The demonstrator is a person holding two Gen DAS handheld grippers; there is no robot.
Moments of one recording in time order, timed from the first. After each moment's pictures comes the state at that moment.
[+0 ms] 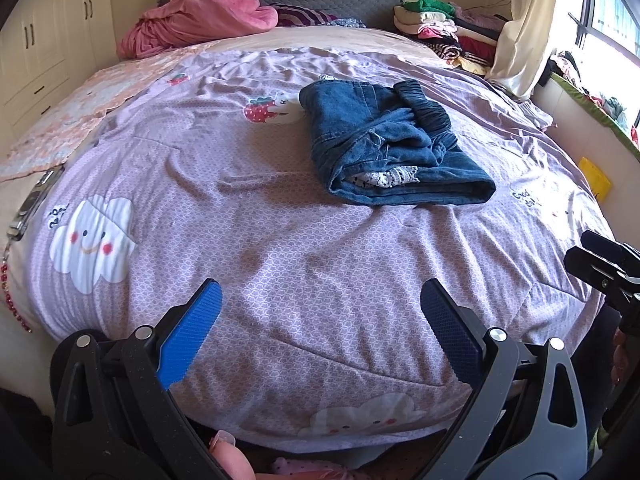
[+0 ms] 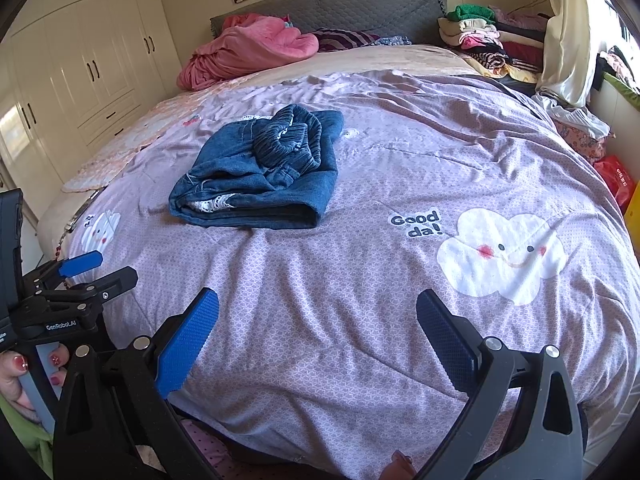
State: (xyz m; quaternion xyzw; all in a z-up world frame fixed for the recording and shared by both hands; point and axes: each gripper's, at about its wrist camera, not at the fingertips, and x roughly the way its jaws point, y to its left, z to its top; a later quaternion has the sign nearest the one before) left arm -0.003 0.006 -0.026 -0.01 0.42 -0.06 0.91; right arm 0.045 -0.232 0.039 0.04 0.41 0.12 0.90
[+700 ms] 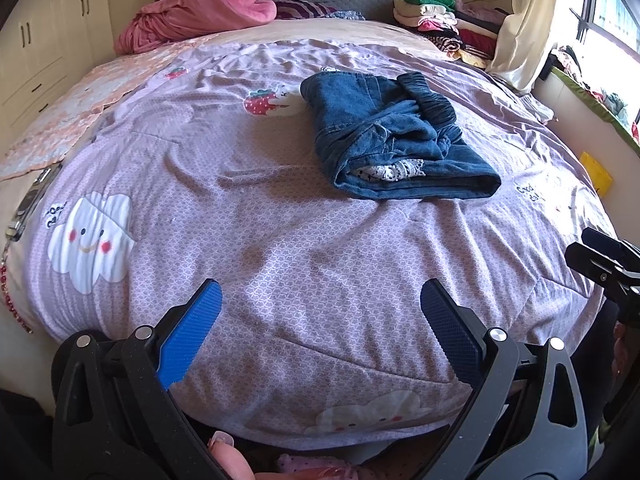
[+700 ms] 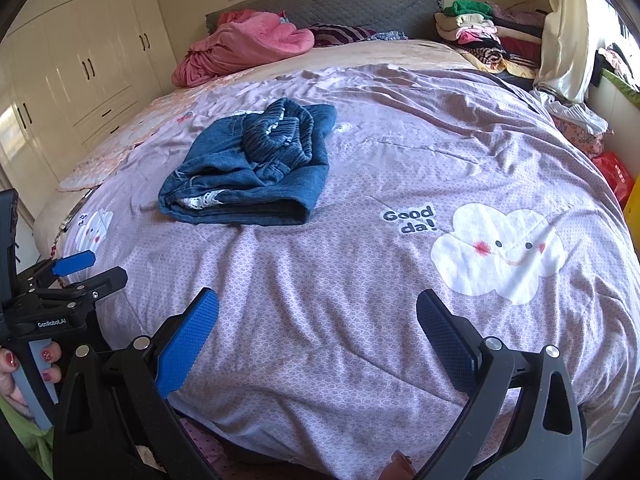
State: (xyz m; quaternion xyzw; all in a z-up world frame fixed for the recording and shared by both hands) left arm 0.003 0.010 -0.030 0.00 0.43 -0.06 0.90; right arm 0.051 -0.239 0.032 0.04 0.42 0.11 0.90
